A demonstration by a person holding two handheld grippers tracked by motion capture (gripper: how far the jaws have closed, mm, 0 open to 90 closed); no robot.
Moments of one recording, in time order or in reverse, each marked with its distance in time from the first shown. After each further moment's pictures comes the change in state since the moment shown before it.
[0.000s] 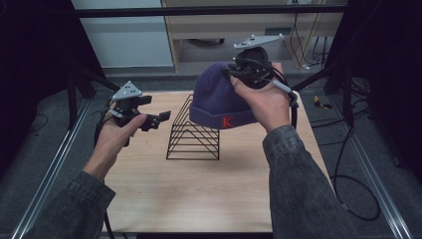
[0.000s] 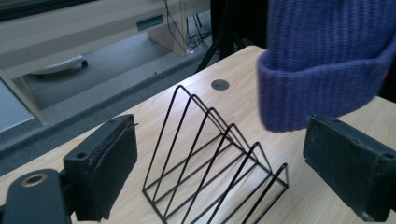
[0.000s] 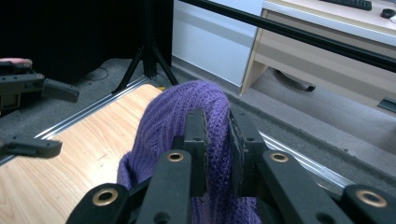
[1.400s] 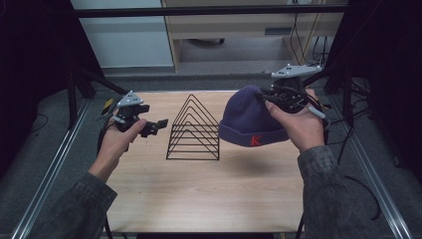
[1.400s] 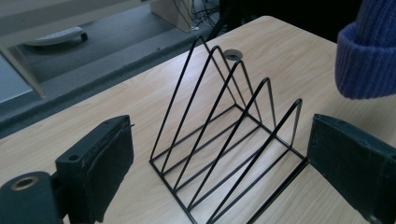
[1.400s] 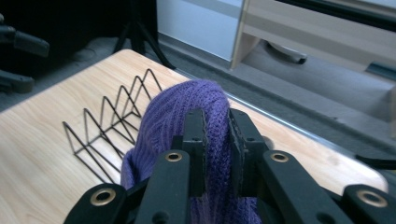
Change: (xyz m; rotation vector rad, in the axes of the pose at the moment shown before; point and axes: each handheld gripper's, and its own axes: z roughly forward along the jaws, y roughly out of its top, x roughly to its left) left arm 0.022 -0.032 0.026 0.089 0.009 -0.031; right arm -0.049 -0.077 -0.030 0.066 -0.034 0.030
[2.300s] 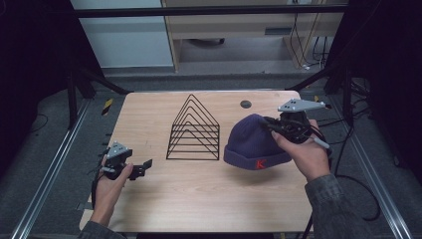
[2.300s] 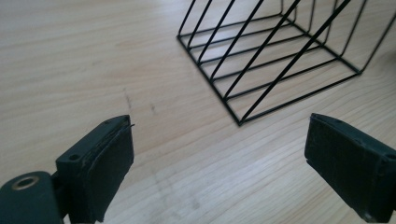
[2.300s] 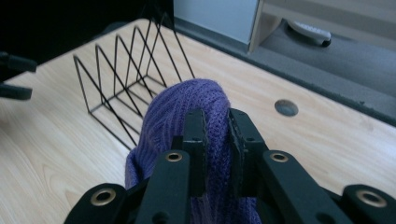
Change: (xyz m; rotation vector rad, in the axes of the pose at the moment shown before) left arm -0.017 -0.149 -0.020 0.043 0.149 -0.177; right arm 0.001 -0.075 -0.001 0.026 0.081 0.020
